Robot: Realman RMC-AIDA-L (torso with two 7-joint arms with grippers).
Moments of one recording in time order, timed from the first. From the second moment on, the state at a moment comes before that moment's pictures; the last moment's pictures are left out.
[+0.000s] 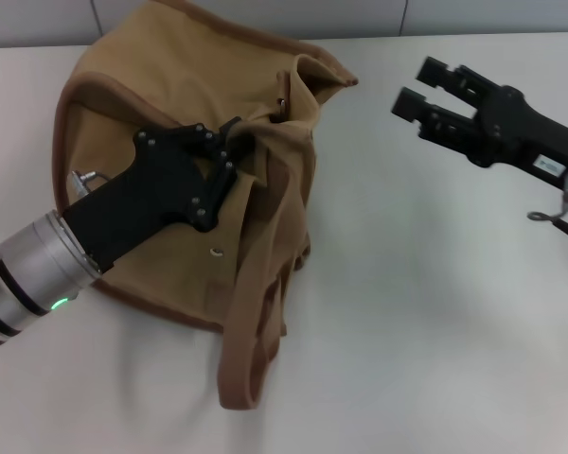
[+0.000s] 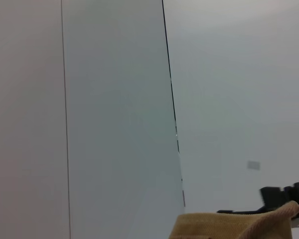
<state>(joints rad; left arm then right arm) -0.53 -2.08 0.87 0.07 1.31 1.61 -0.46 0.55 2.07 -0.50 -0.31 -1.70 -1.66 1.17</state>
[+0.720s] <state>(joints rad) -0.53 -2.08 0.87 0.06 1.31 1.64 -0.43 0.66 2.08 -0.58 -0.28 -1.70 -1.53 1.19</state>
